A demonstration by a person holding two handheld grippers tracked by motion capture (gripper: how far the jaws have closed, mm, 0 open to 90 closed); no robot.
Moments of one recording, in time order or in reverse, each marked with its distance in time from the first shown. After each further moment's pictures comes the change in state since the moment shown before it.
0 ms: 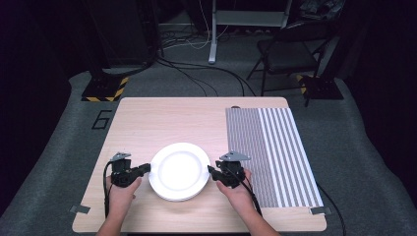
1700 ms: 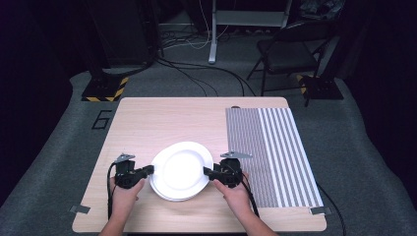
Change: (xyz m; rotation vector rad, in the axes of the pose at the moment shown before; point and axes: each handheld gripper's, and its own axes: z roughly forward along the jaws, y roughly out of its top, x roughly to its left) left arm -0.010 -0.005 0.007 0.016 -0.012 0.015; right arm 0.003 0.002 0.002 0.035 0.106 0.195
